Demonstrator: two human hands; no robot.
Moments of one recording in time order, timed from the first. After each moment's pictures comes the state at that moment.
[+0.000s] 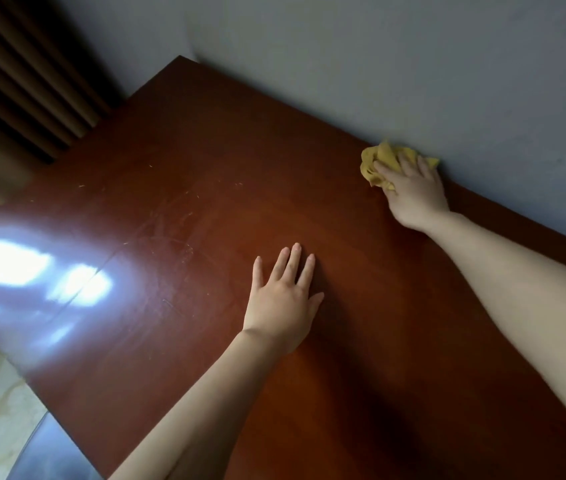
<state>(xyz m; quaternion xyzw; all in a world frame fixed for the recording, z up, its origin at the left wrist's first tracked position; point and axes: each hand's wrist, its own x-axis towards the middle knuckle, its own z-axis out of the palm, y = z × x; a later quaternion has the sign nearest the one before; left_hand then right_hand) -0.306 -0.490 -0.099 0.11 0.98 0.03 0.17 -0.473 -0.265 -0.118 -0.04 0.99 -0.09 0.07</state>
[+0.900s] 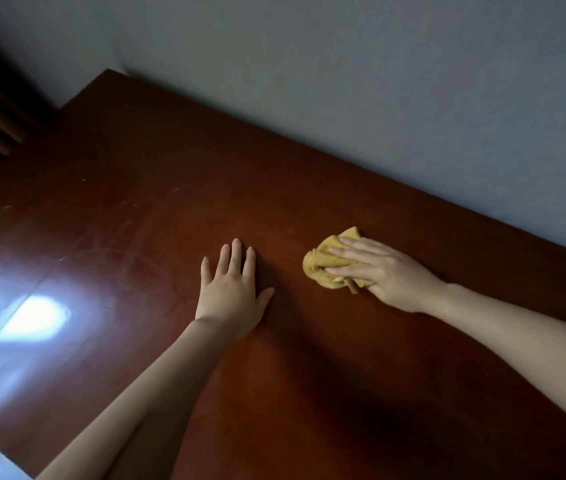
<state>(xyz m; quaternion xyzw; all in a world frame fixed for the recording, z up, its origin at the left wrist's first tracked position) -0.307 -0.474 -0.096 0.08 0.98 0.00 0.19 -0.321 -0.197 -0.102 -0.34 0.92 -0.18 0.08</state>
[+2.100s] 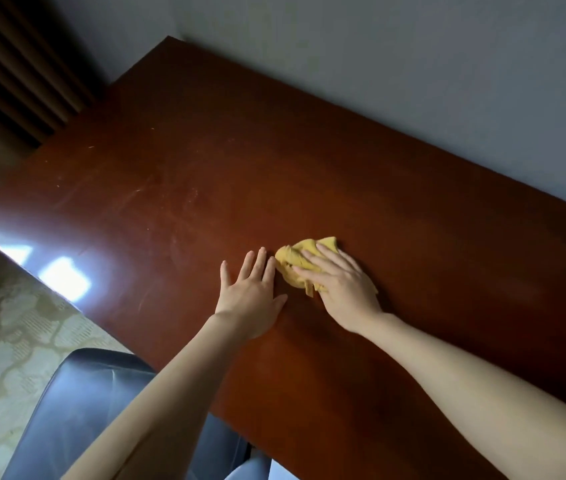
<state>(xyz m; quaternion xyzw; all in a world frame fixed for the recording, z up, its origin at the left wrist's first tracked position) -0.188 -0.523 -0.066 0.10 0.95 0.01 0.30 -0.194 -0.338 -0.112 -0.23 0.95 -0.21 0.04</state>
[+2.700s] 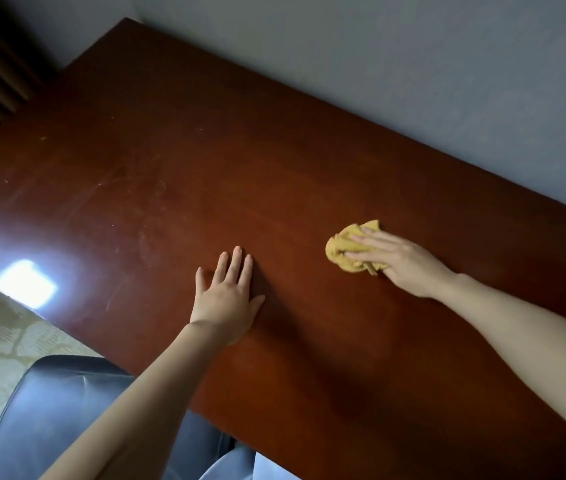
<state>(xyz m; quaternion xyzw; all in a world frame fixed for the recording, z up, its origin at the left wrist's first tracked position) -0.174 -0.524 -0.084 0.10 0.96 0.01 0.27 -0.209 -0.203 -0.088 -0.26 0.94 -0.17 0.13</state>
